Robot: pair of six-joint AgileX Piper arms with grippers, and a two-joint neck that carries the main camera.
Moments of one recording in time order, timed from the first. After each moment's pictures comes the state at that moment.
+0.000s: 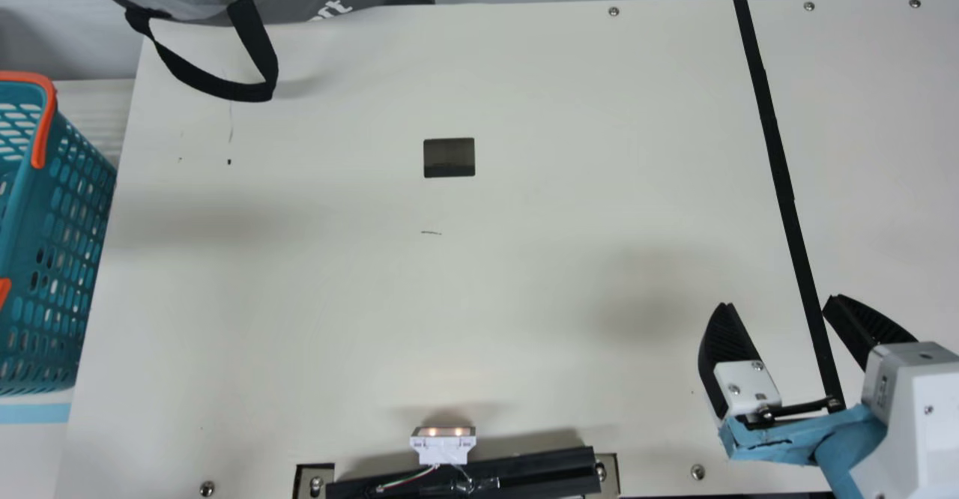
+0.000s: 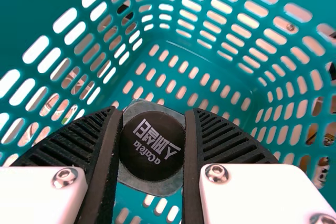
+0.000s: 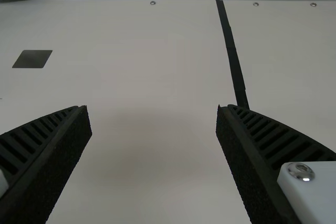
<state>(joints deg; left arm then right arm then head) 43.4 102.5 -54.8 -58.9 15.2 66.2 -4.0 13.5 -20.3 4.8 38.2 -6.4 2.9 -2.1</state>
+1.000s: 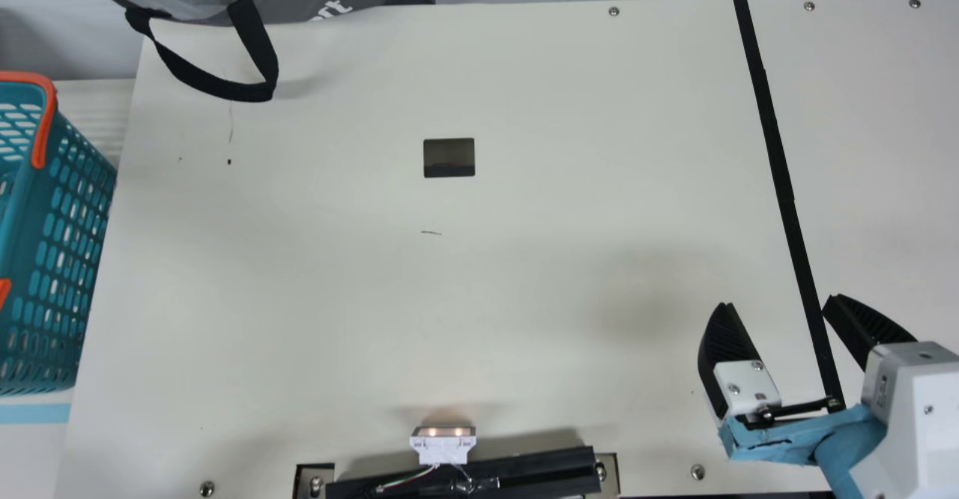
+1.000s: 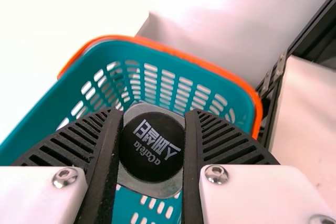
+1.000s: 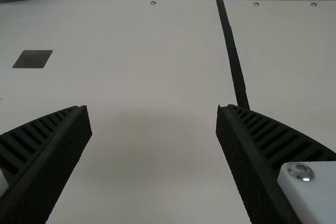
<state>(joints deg) 41.7 80.6 -57.6 -44.4 26.5 50.3 -4.0 13.5 -20.3 4.9 38.2 -6.4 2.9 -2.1</state>
